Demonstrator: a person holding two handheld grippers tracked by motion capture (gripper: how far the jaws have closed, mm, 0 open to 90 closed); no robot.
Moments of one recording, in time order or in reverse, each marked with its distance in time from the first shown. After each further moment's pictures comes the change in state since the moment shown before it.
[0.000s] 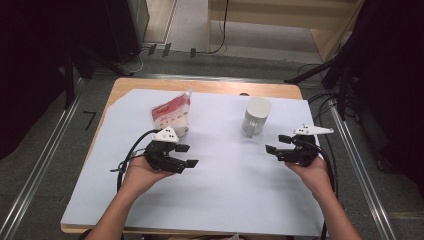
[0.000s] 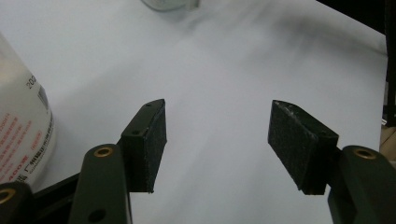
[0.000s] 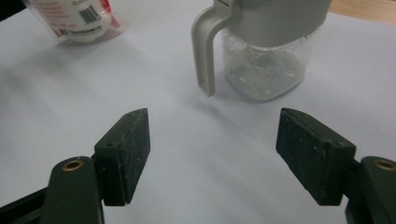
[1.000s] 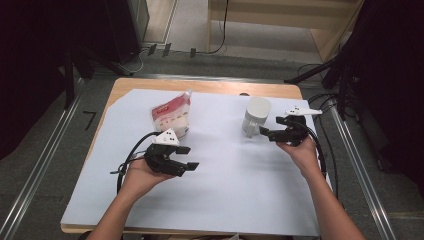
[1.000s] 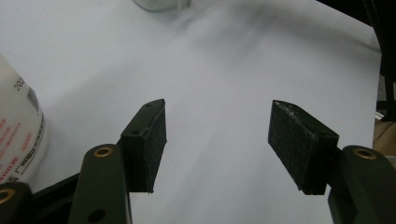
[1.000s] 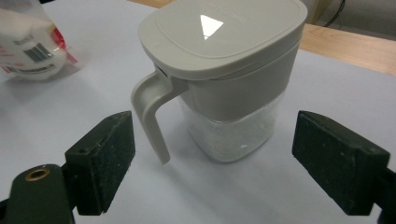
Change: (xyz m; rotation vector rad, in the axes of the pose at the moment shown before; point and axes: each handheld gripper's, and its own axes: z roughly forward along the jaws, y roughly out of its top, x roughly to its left) left arm -0.007 -0.002 -0.003 0.000 -0.008 0.018; right arm -0.022 0.035 0.041 -0.035 -0.074 -0.023
